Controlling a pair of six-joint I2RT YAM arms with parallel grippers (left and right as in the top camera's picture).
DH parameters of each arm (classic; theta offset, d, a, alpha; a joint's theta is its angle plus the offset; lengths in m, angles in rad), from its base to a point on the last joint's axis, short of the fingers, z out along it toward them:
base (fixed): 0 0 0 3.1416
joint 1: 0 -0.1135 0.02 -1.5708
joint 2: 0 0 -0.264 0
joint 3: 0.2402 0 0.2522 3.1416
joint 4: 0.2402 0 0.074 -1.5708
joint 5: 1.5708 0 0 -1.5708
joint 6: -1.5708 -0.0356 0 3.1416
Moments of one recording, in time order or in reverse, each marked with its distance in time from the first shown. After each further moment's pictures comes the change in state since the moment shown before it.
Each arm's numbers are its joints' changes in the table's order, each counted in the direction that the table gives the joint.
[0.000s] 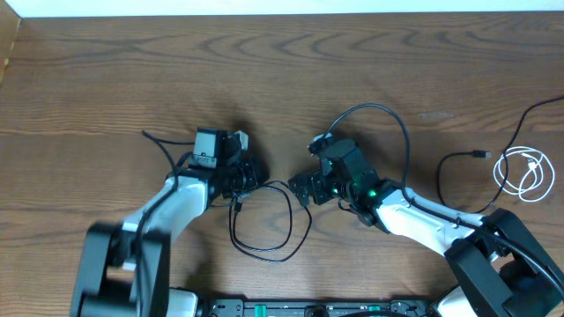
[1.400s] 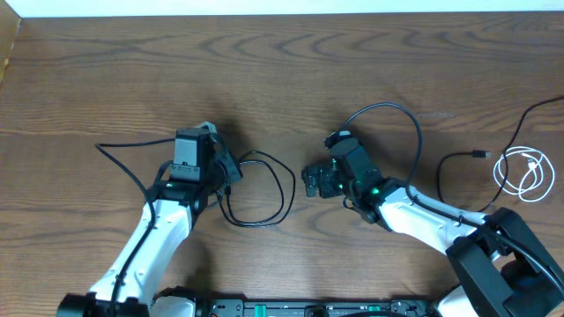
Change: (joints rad) left arm -0.035 0.275 -0.019 0.085 -0.382 0.042; right arm 0.021 0.000 0.000 0.059 0.142 -0.158
